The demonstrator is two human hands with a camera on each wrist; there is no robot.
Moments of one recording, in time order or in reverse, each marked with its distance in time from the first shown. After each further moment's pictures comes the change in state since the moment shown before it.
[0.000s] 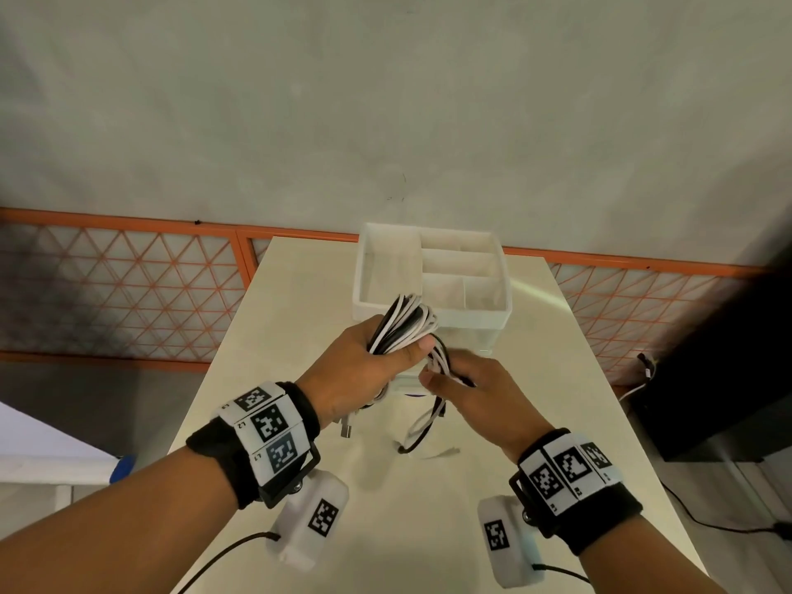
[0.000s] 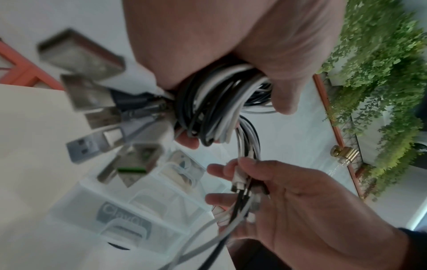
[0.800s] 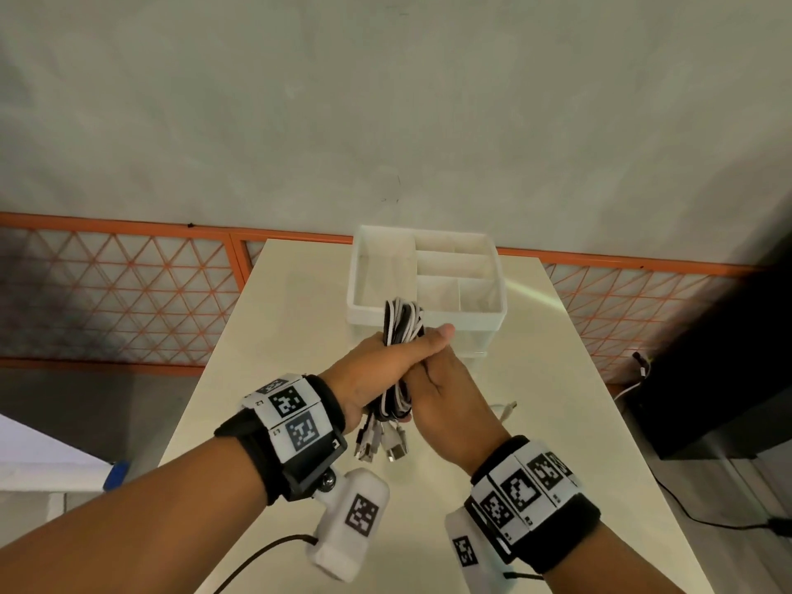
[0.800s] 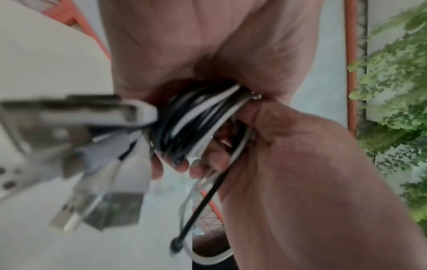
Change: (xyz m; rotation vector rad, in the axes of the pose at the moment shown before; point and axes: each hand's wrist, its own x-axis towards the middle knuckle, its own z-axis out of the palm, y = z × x) left_hand 0.012 0.009 0.020 -0.257 -0.176 -0.336; right_hand -0.005 -0.030 0.035 -0.049 0.063 -0.321
